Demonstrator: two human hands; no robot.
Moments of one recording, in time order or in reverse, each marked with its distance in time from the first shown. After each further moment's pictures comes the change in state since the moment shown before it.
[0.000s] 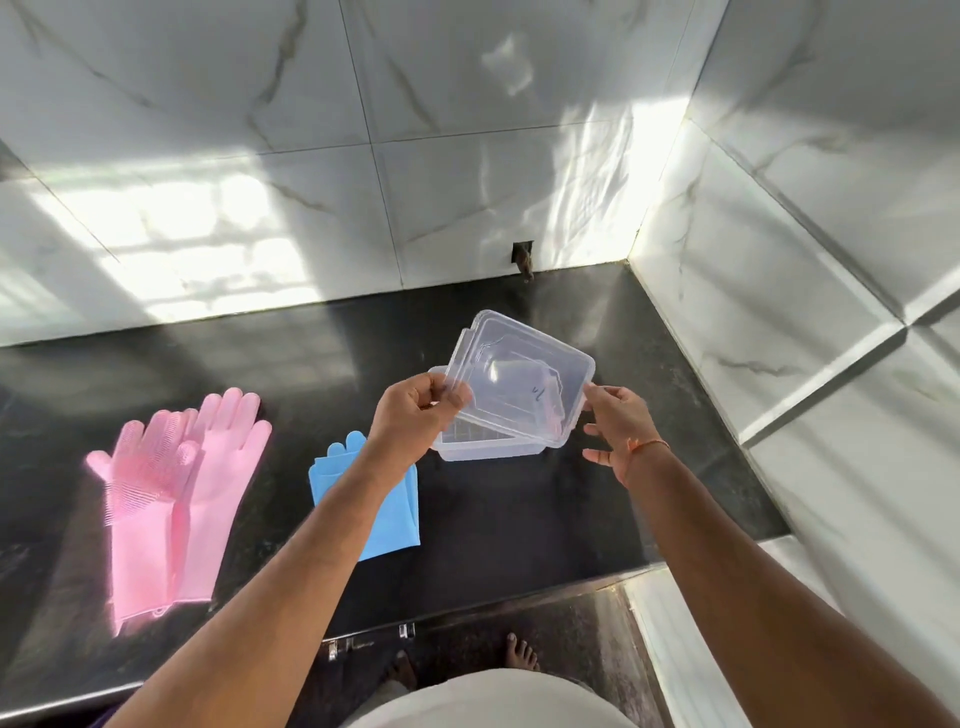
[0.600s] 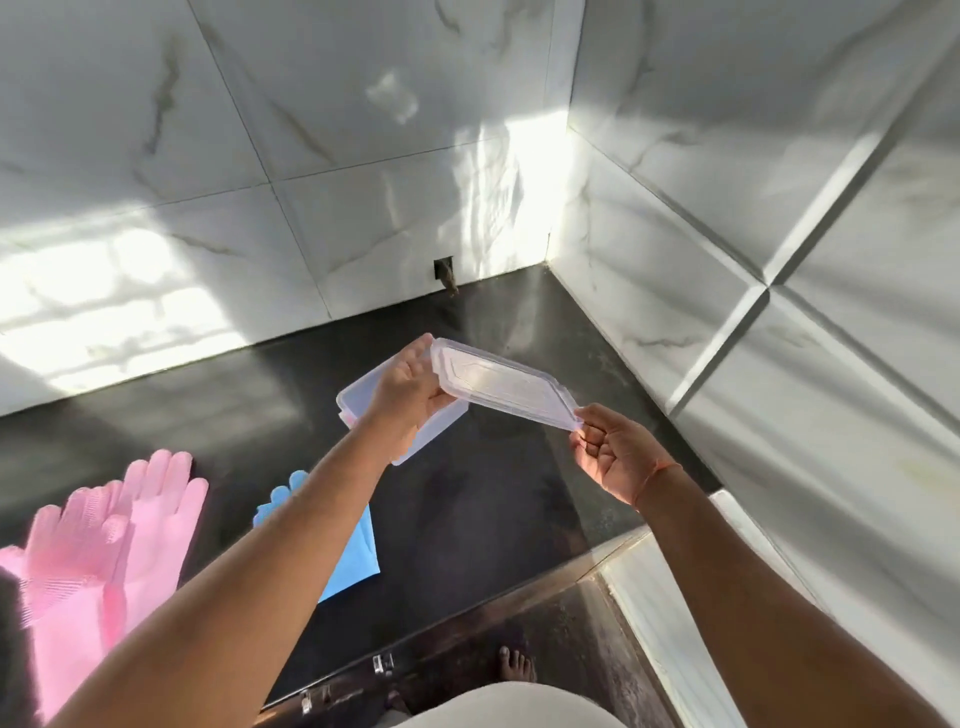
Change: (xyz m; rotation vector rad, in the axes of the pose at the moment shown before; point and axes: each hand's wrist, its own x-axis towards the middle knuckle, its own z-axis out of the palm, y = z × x) left_hand 0.045 0.047 0.066 -0.523 -0.246 -0.193; right_hand -0.012 0.037 -0.086 0.607 -0.146 0.136
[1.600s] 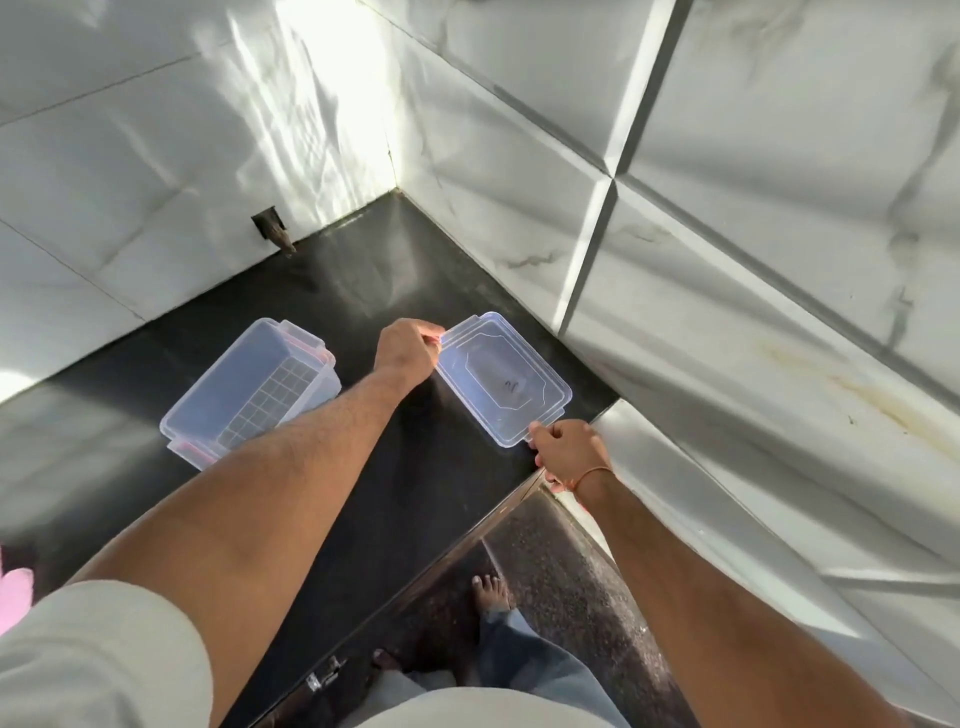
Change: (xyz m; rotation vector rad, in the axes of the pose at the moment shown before) left_hand 0.106 -0.103 0.144 1.186 -0.143 0.158; right_hand 0.018 0.055 -0.122 -0.817 0.511 -0.166
